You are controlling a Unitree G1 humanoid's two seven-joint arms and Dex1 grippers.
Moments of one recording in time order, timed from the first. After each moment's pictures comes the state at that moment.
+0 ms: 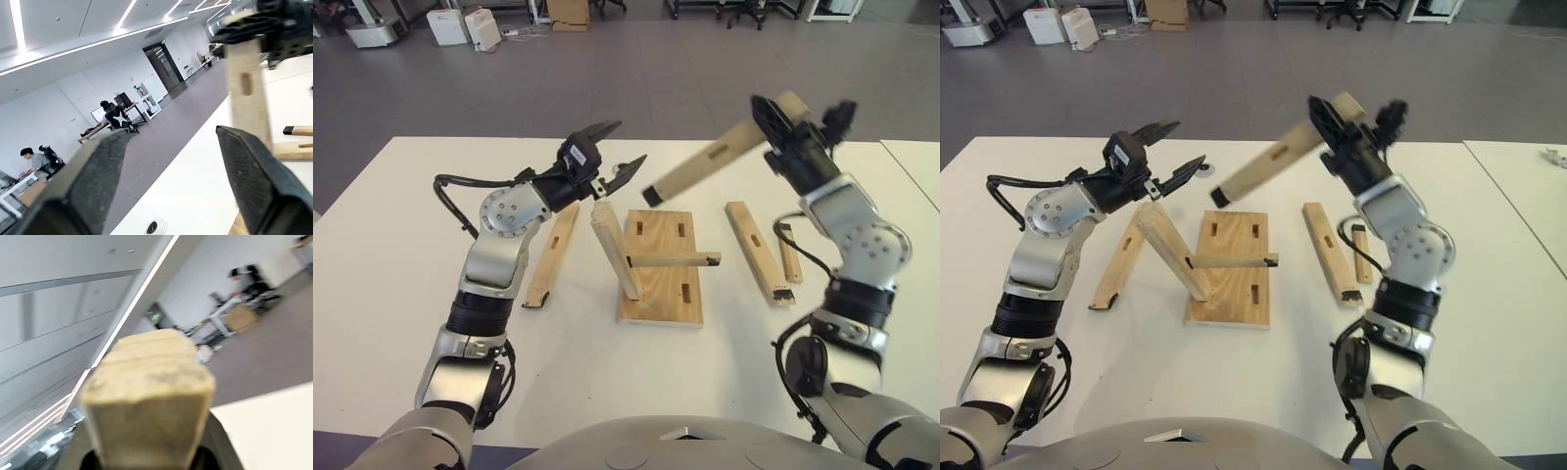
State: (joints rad) left arm -0.41 0.41 -0.07 -0.12 -0.15 0.04 -0.64; right arm -0.42 -0.22 -0.54 -0.13 1.10 0.80 0.18
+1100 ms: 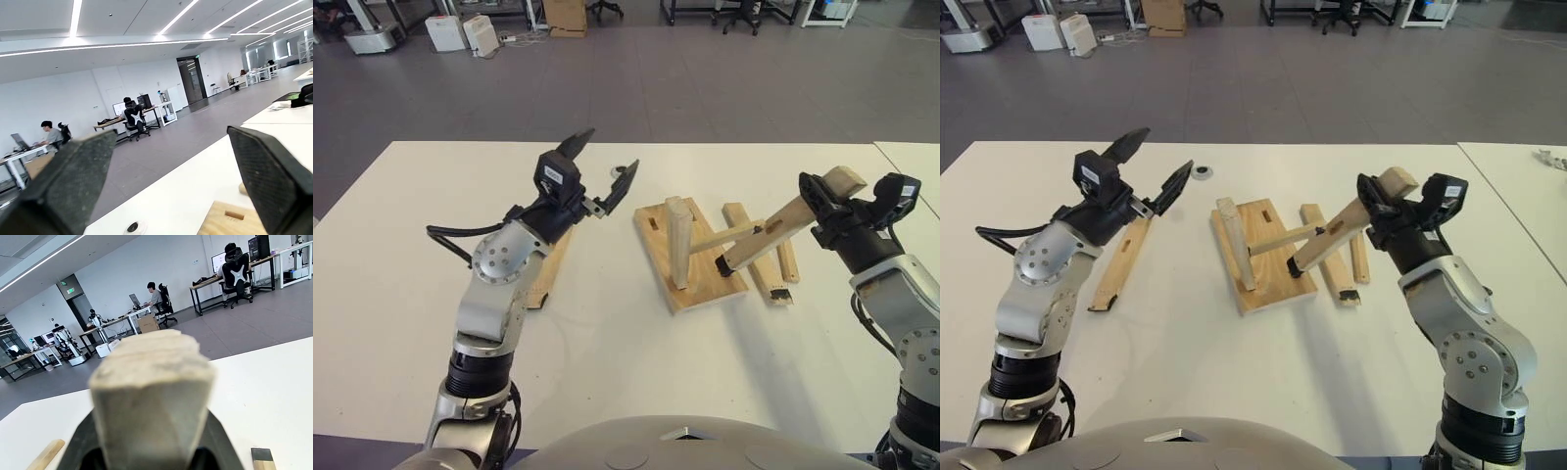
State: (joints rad) left arm -0.24 0.27 -0.09 -0.47 -0.23 0.25 -0.42; right arm 0.01 -0.50 -0.32 -0.59 1.05 0.66 -0.09
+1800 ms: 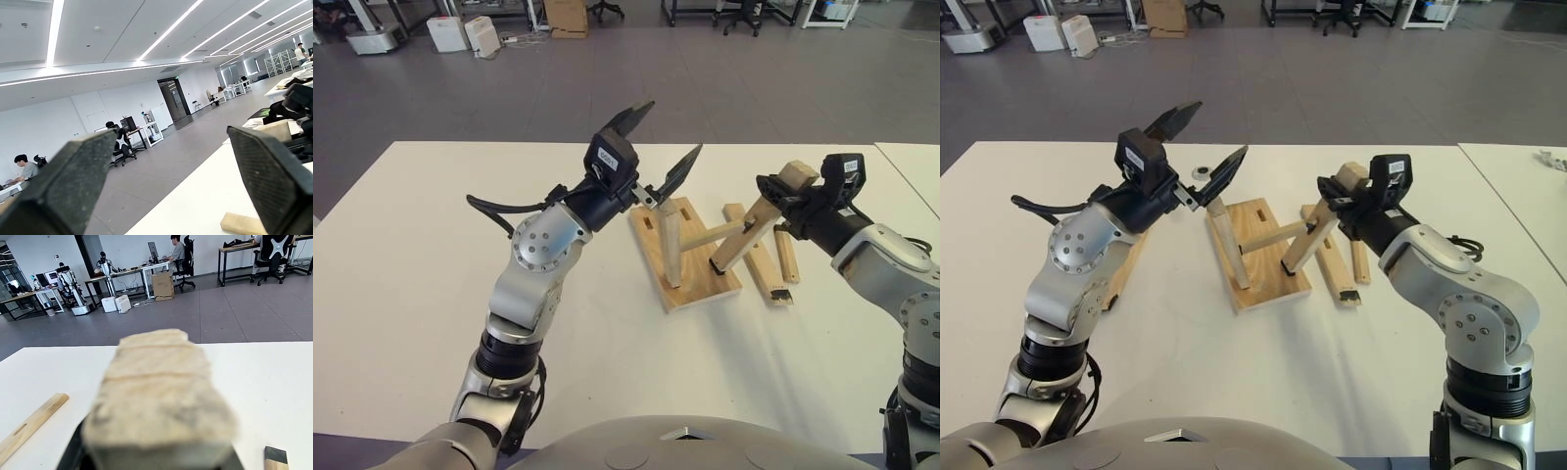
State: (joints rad) left arm -0.37 0.22 -0.23 -0.52 -0.16 0.29 -0.39; right arm -0.19 -0.62 -0.24 -0.58 1.13 0.94 -0.21
